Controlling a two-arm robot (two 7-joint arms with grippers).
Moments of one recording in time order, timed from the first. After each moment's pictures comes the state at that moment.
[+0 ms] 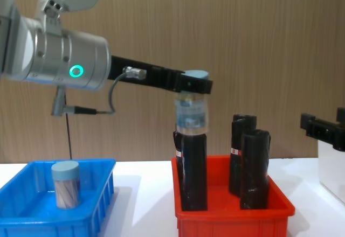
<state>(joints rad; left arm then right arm) -0.55 0.29 0.35 -1.51 -0.22 0.47 -0.59 -0.01 0.34 -0.23 -1.77 0.29 0.03 0.07</state>
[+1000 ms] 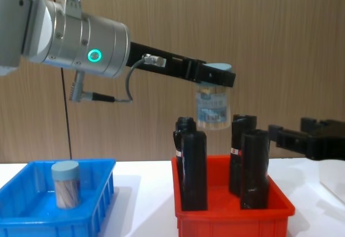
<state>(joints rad) -0.60 0.26 0.37 -1.48 -0.19 0.51 -0.68 0.03 0.33 -0.24 -1.74 0.30 0.11 0.24</state>
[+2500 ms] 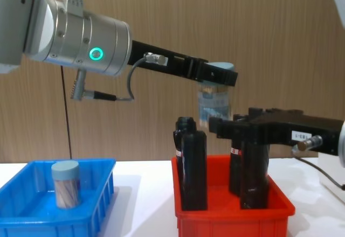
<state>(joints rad) -0.61 0.25 0.37 -1.48 -0.19 0.52 -0.69 0.21 0.24 -0.29 -1.60 0.26 0.16 0.41</state>
